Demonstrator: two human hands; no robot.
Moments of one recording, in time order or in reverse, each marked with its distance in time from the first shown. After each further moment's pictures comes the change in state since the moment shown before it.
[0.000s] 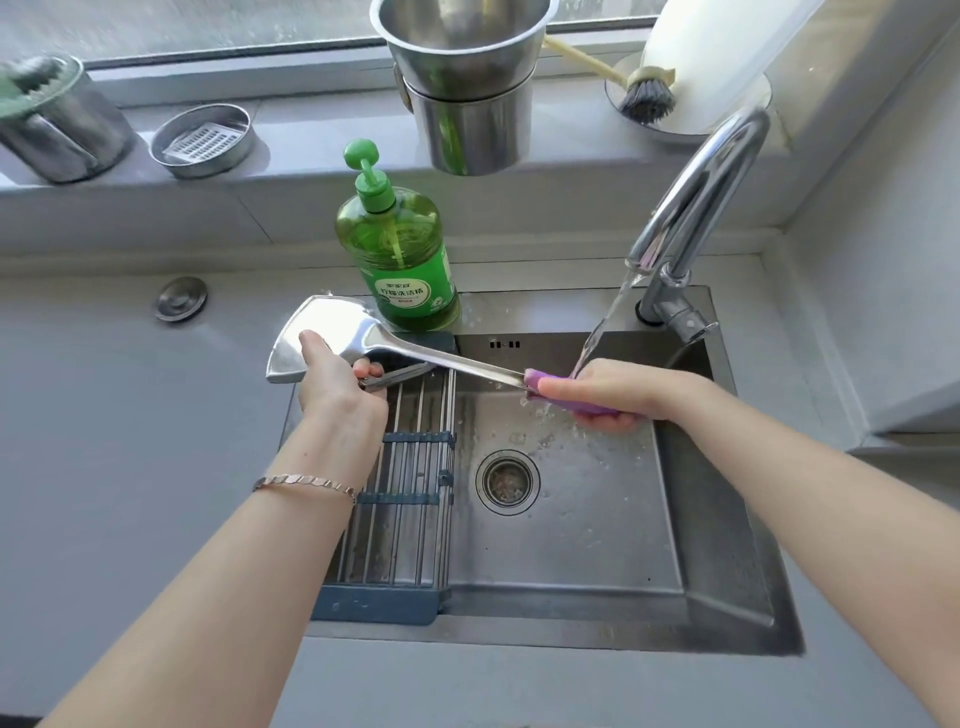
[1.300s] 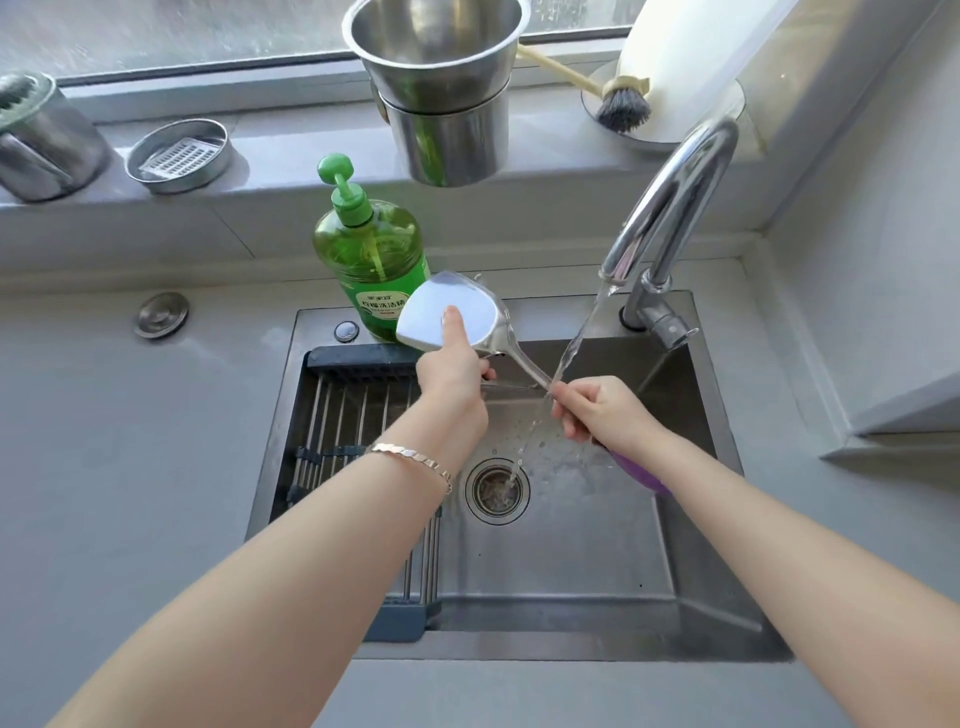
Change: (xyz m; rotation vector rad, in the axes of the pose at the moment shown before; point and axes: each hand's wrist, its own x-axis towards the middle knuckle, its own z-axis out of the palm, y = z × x) left_hand -0.027 -0.080 0.055 0.468 -0.249 0.073; right_hand 0.004 0.027 0.034 0.588 0.454 -0.226
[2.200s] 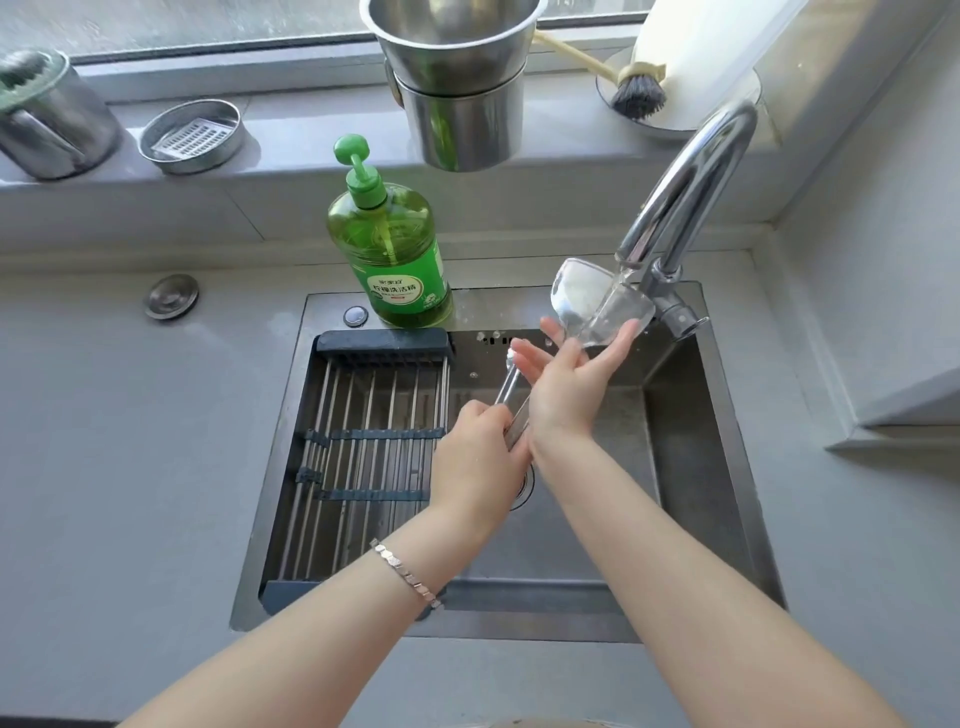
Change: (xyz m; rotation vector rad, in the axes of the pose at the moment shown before) left_hand -0.041 -0.060 -0.066 1.163 -0.233 0.710; right_hand -0.013 -0.061 0.081 0.758 0.655 -0.008
